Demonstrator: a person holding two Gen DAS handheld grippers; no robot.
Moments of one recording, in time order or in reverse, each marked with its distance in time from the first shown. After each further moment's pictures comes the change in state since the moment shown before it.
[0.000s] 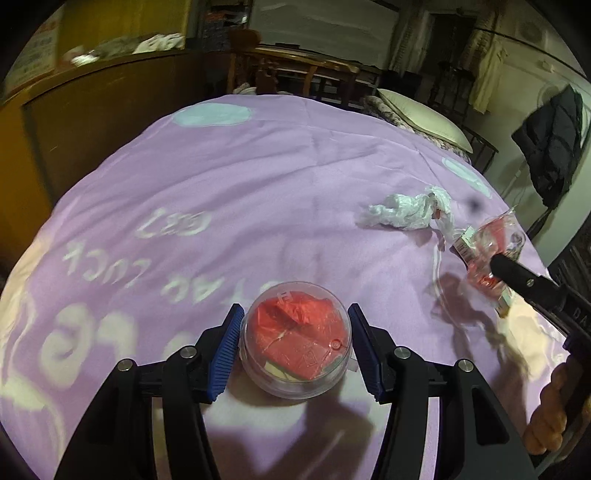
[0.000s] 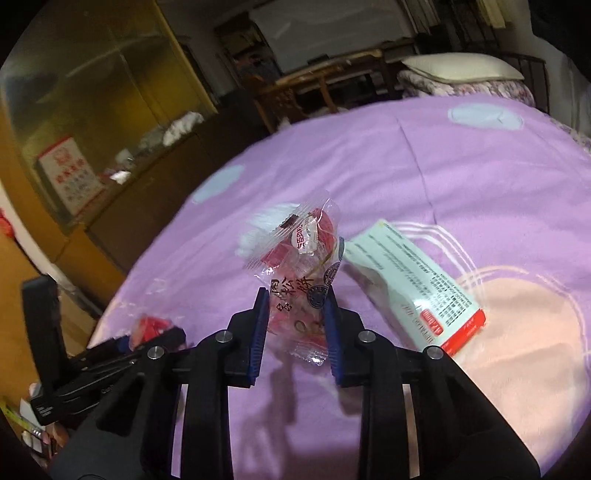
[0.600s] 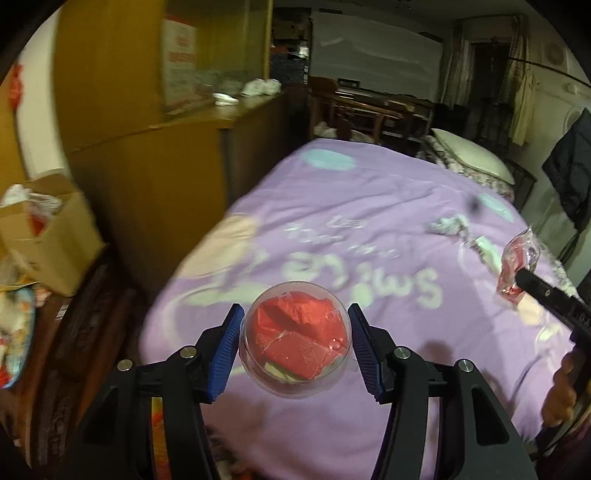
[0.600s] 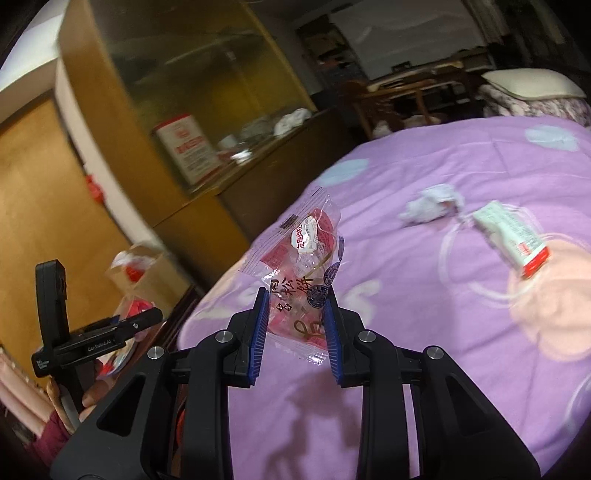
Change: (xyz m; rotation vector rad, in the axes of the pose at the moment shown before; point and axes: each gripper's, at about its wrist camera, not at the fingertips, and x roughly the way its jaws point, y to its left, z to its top) left arm -0.228 0.084 -0.081 -0.057 -0.129 0.255; right arm -0.096 0.110 -0.062 -0.130 0.029 0.296
